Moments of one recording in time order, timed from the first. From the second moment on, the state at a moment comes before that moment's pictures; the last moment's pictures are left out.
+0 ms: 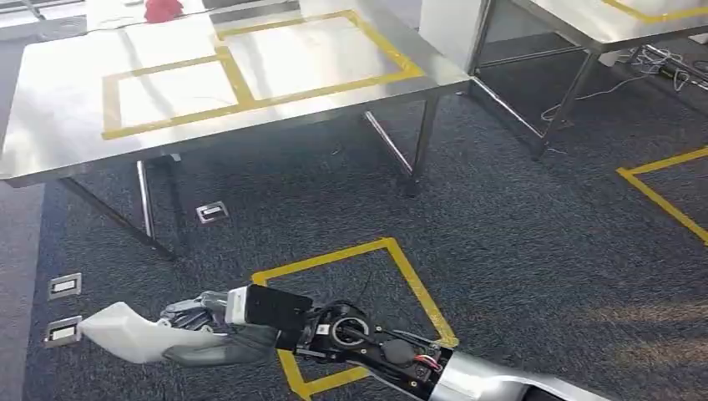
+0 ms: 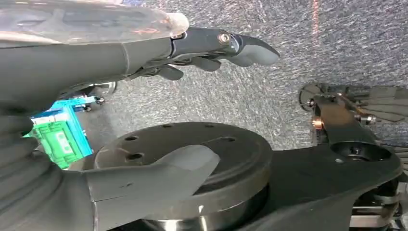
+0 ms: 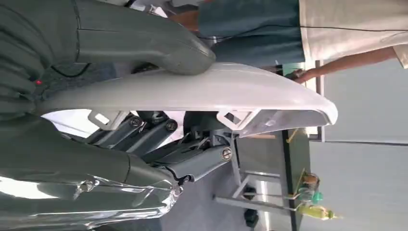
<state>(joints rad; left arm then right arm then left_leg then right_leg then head) -0.12 0.08 -1.12 -0.20 1.17 0.25 0.08 -0.54 0.29 1.10 -0.99 -0.37 0.36 -0.48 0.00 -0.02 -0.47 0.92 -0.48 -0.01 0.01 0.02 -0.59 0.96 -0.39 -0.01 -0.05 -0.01</state>
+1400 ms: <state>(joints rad) -0.10 0.09 -1.12 -0.19 1.19 0.26 0.06 -0.53 0.29 1.10 -0.97 -0.36 0.38 -0.49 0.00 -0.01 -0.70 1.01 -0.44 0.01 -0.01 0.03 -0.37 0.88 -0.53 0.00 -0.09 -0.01</state>
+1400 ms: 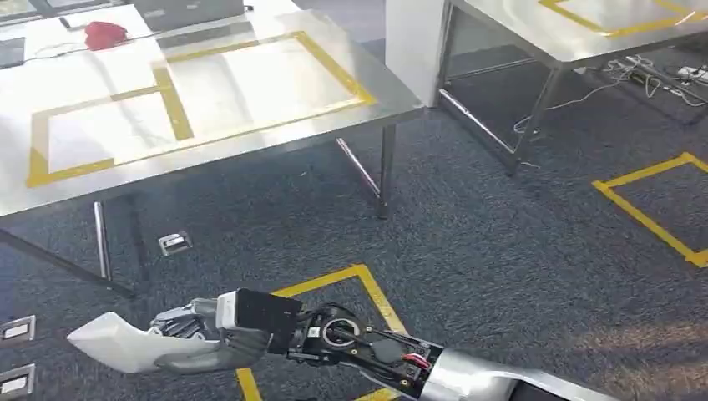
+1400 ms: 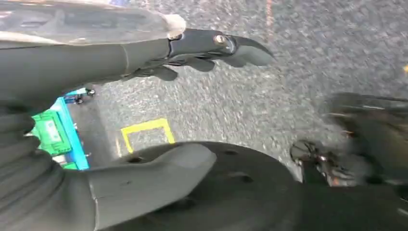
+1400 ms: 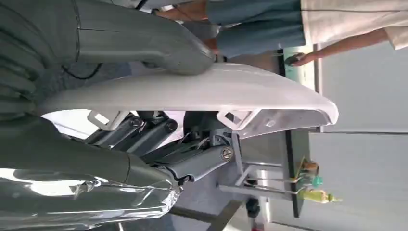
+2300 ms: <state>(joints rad) -0.11 0.08 -1.12 -0.20 1.18 0.26 0.06 -0.54 0.31 1.11 -0.97 -0.32 0.36 -0.50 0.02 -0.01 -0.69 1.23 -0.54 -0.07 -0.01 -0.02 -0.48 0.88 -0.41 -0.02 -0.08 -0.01</state>
